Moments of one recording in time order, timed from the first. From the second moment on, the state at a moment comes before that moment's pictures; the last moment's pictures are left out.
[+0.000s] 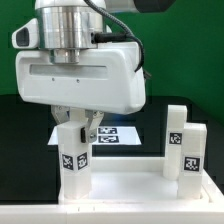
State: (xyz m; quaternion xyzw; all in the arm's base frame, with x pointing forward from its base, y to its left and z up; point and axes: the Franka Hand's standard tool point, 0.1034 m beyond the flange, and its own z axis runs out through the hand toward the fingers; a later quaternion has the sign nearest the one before) arm 0.622 -0.050 0.108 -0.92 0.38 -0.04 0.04
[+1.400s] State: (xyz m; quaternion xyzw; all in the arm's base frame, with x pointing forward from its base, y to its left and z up) arm 0.624 -0.044 0.117 -0.53 0.84 0.00 0.09
